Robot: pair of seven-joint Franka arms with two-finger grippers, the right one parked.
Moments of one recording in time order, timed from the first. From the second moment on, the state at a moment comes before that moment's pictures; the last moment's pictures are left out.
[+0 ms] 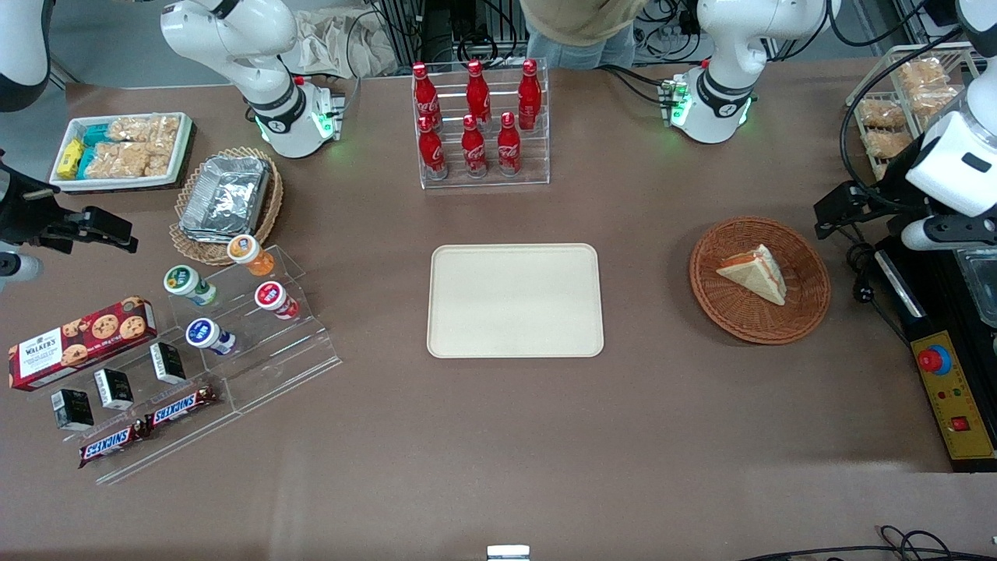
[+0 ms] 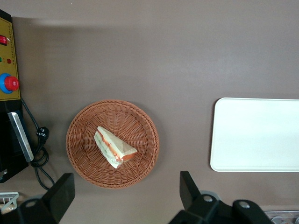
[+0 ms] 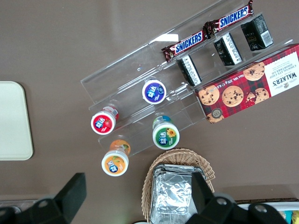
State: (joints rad) arm -0.12 0.01 0.01 -1.54 -0.03 1.57 -0.13
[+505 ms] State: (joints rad) arm -0.11 0.01 0.02 -1.54 -0.03 1.53 -0.24
